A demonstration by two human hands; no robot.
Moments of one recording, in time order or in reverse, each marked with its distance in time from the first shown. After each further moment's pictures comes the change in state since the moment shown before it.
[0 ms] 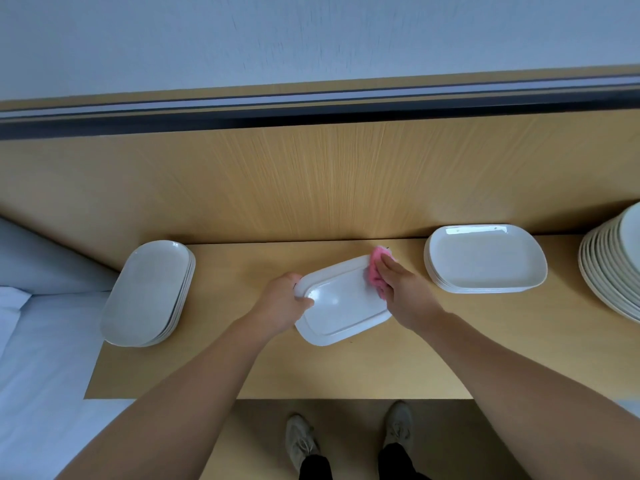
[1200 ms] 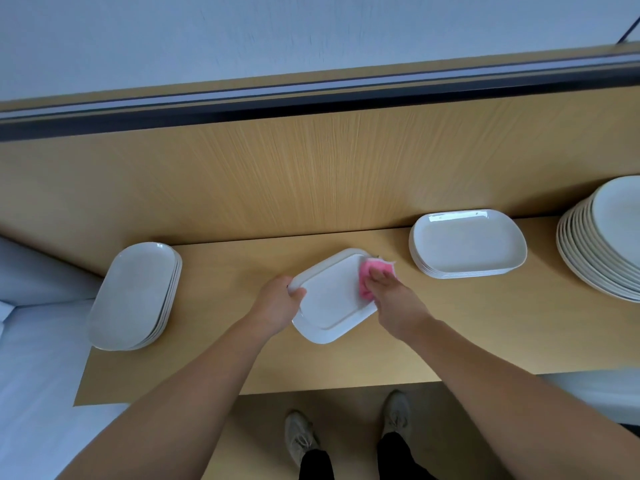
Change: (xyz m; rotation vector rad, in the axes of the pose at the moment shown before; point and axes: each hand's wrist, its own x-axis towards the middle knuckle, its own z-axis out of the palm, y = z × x) left_hand 0.009 -0.010 0.023 0.002 0.016 -0.058; right_hand -0.030 -0.001 0.014 -0.174 -0.255 0.133
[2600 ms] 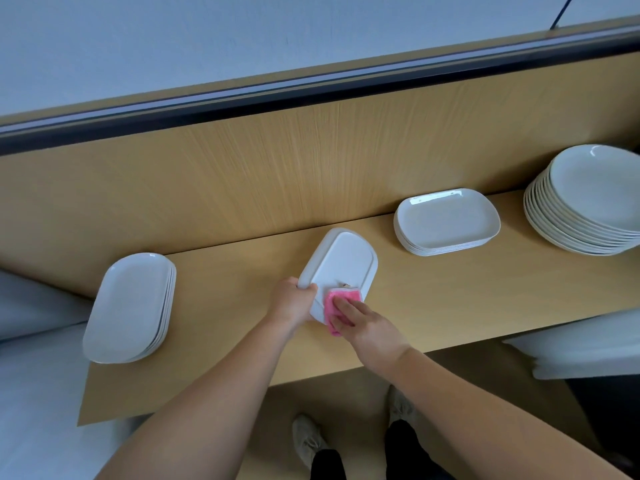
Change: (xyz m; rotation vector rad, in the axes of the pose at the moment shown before) left_hand -0.022 0.012 0.025 -0.417 -0.007 -0.131; right_hand -0.061 -0.065 0.042 -0.249 0.118 -0.215
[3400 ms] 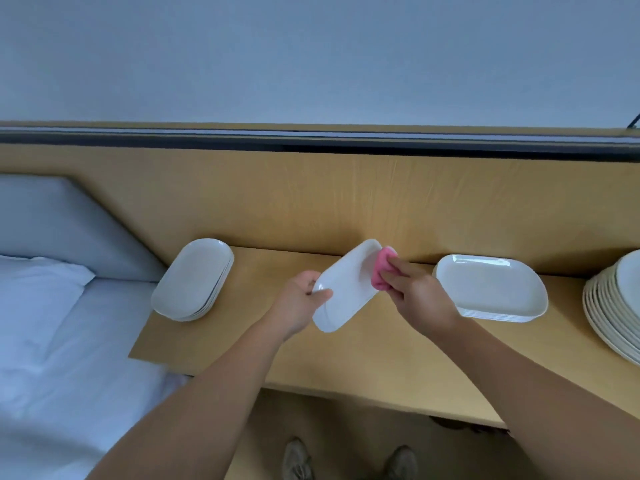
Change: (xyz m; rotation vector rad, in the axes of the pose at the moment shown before) left_hand -0.064 0.035 -0.039 0.001 0.081 0.249; right_hand 0.051 0.069 -0.108 0.263 0.421 -0.172
